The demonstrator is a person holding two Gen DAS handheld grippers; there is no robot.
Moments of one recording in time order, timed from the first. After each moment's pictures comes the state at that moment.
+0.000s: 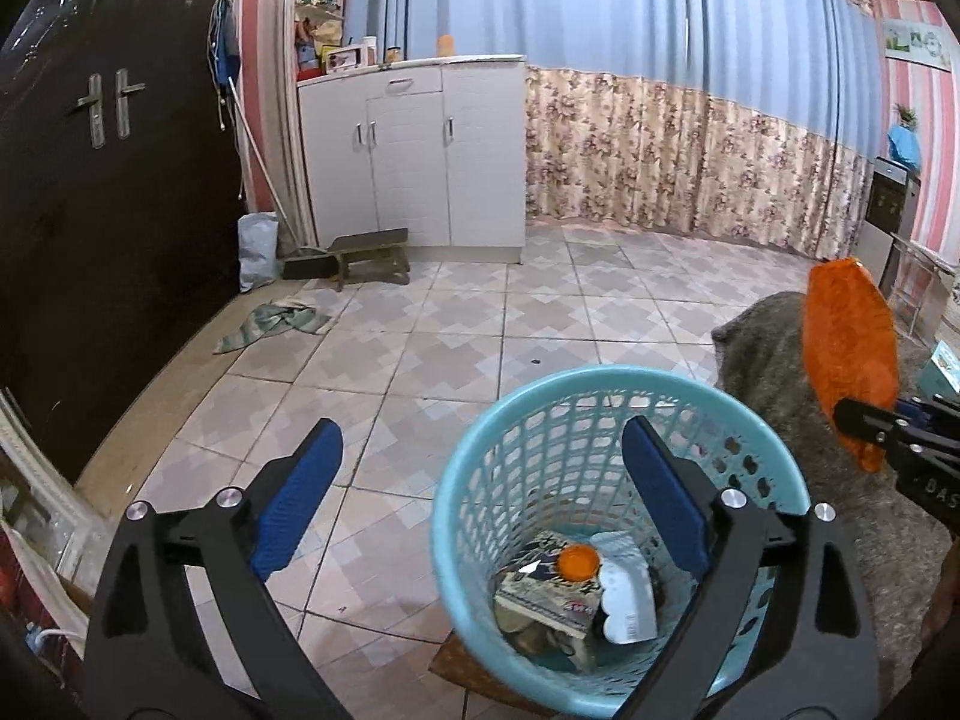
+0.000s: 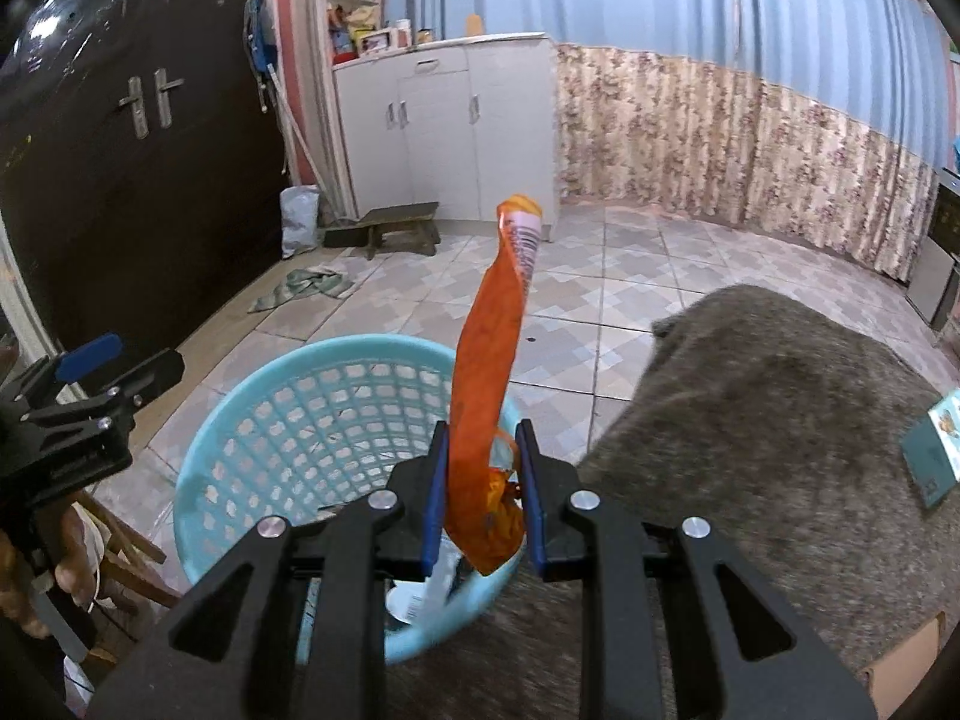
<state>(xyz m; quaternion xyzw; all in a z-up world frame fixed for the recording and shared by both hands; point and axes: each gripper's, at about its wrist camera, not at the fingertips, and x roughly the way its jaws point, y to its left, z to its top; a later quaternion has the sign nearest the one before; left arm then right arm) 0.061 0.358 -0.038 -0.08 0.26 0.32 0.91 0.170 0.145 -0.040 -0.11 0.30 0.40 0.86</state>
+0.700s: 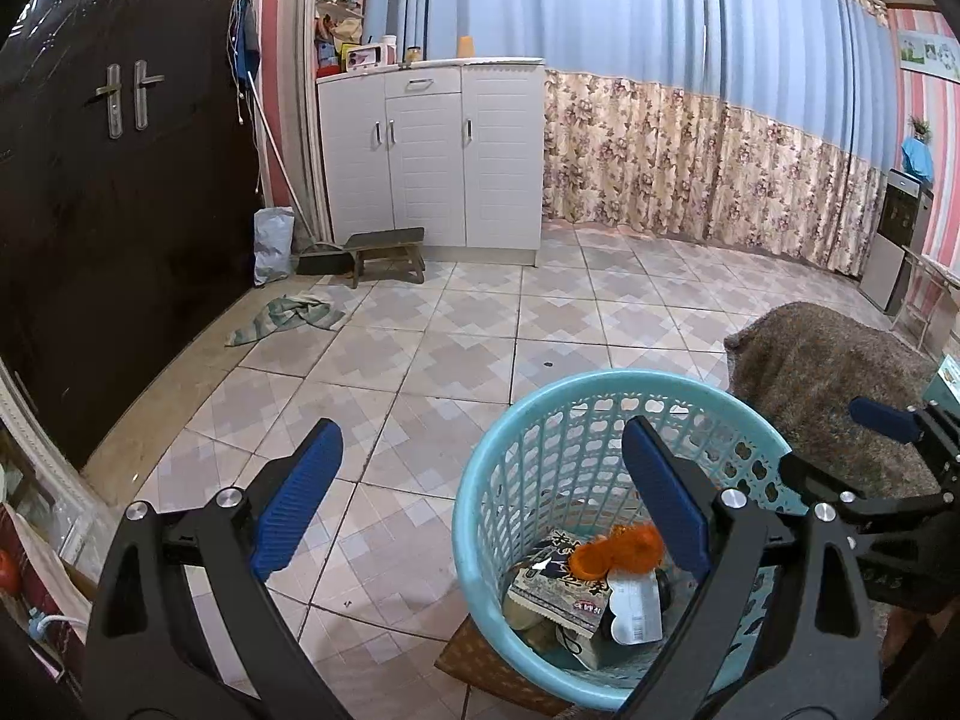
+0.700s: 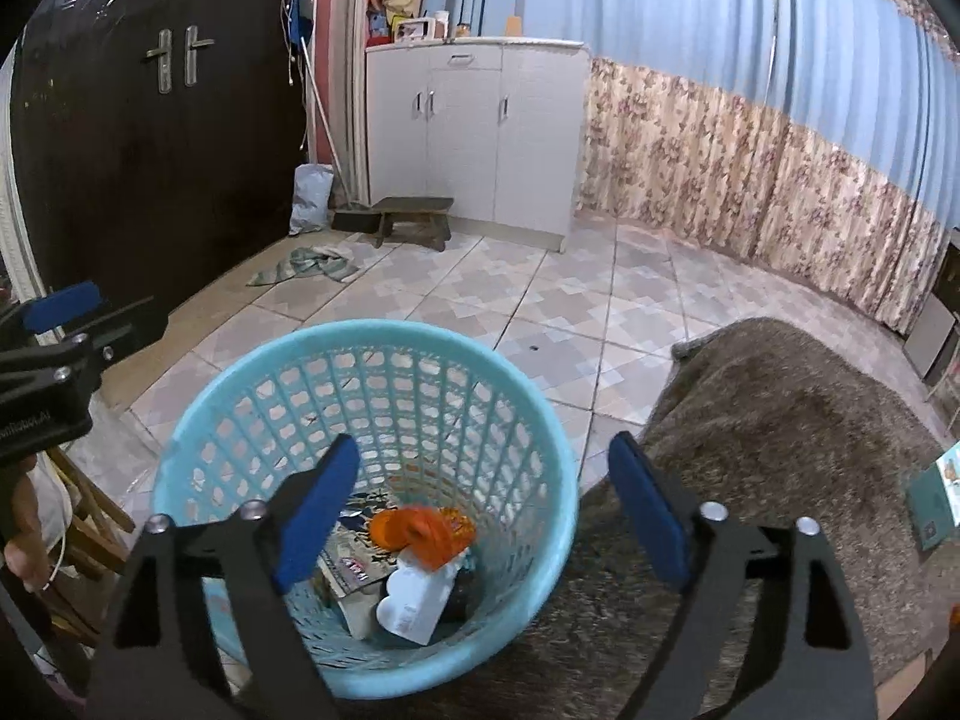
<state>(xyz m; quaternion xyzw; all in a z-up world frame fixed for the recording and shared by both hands) 0.052 0.358 -0.034 -0.10 0.26 0.33 0.90 0.152 0.171 -0.047 -0.16 0.27 0.40 0.86</state>
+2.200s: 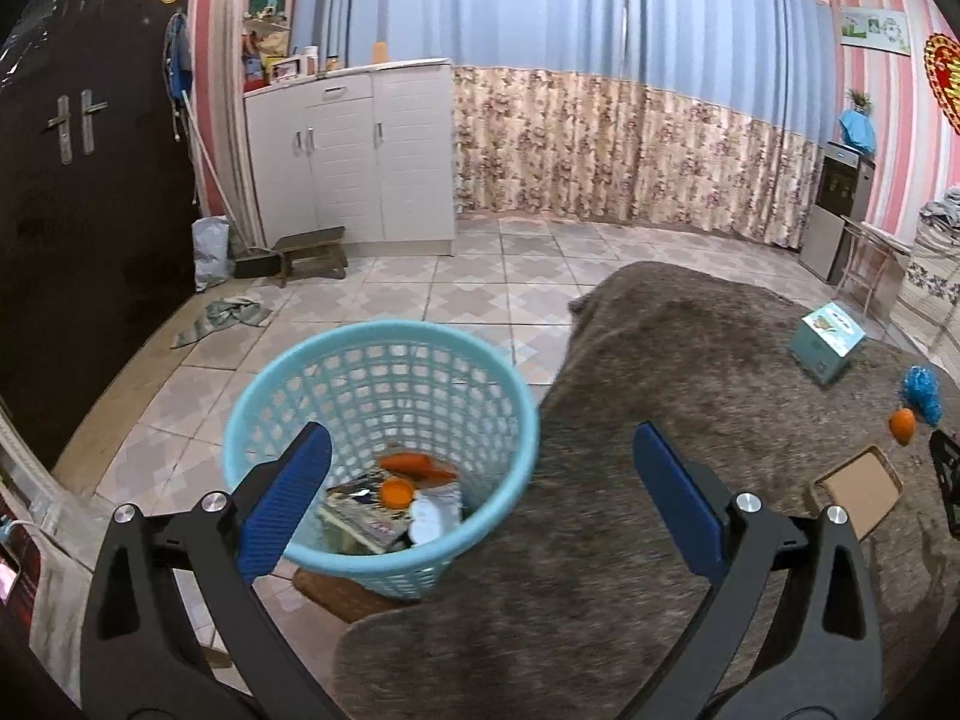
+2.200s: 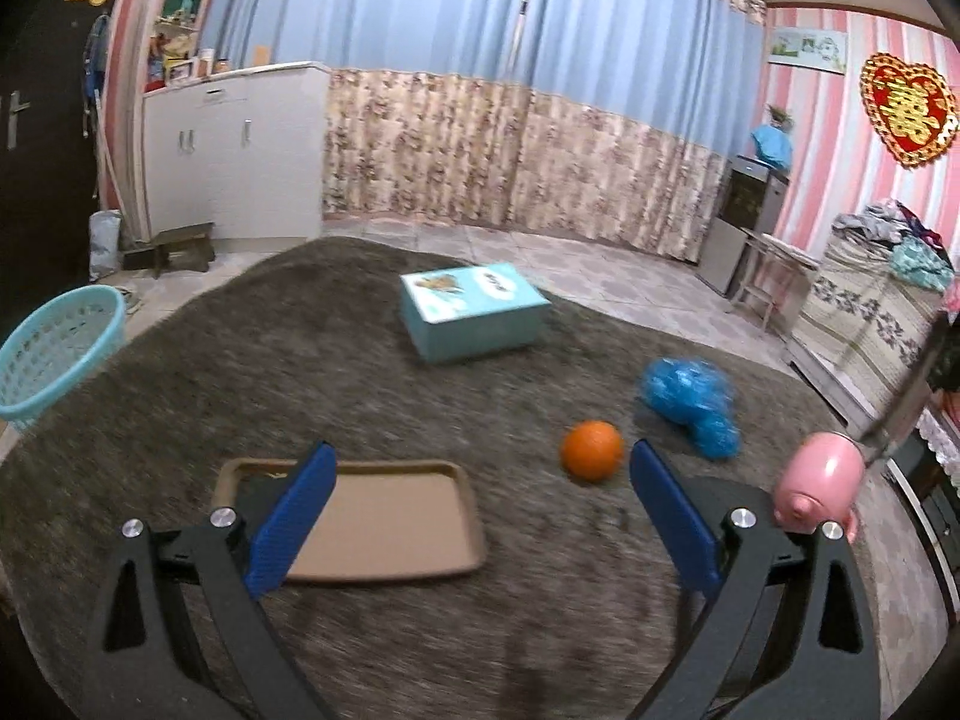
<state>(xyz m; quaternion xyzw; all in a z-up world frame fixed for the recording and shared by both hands) 0.075 0.168 -0.014 -0.09 0.27 0.27 0.92 0.222 -0.208 -0.027 -0.13 0.25 0.16 0.95</state>
